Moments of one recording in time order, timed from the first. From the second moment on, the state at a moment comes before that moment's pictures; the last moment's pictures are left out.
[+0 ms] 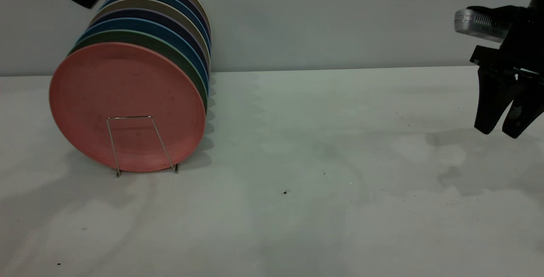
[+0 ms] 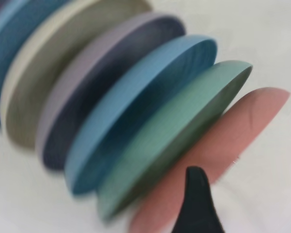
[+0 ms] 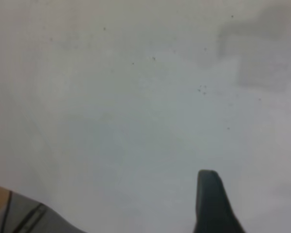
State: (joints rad) left arm -0.02 1.69 -1.30 -0.44 0.66 0.82; right arm -0.02 2.22 -1.60 0.31 1.19 -0.36
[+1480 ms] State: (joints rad) left arm 0.00 0.47 -0.70 0.02 1.09 0.00; right arm 0.26 0.41 -0.79 0.01 1.24 -0.08
